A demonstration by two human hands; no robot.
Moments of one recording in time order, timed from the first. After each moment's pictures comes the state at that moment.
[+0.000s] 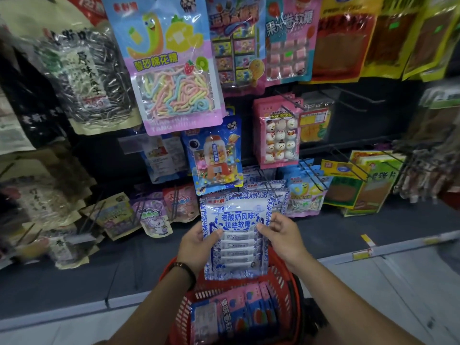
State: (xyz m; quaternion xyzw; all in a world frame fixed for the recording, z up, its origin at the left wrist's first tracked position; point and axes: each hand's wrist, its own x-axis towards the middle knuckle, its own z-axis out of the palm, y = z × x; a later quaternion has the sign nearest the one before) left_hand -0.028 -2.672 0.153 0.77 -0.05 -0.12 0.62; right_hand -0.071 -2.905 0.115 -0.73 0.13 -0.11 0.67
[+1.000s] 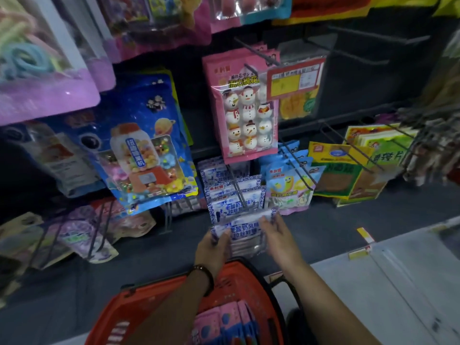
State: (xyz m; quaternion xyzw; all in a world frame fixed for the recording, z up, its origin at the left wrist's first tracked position) left_hand 0.102 -2.850 -0.017 0.79 0.06 -0.18 0.58; right_hand 0.032 -3.022 0.014 -0.66 0.31 -0.06 0.68
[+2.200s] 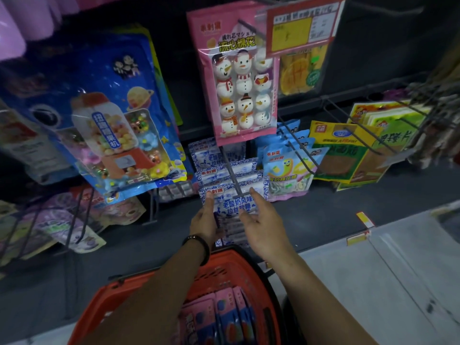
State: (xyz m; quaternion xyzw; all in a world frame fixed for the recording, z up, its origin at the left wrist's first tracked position) left_hand 0.131 -2.882 0.005 0.68 0.20 -0.24 0.66; right_hand 0.042 -3.003 0.027 -0.80 0.22 -0.07 0.55
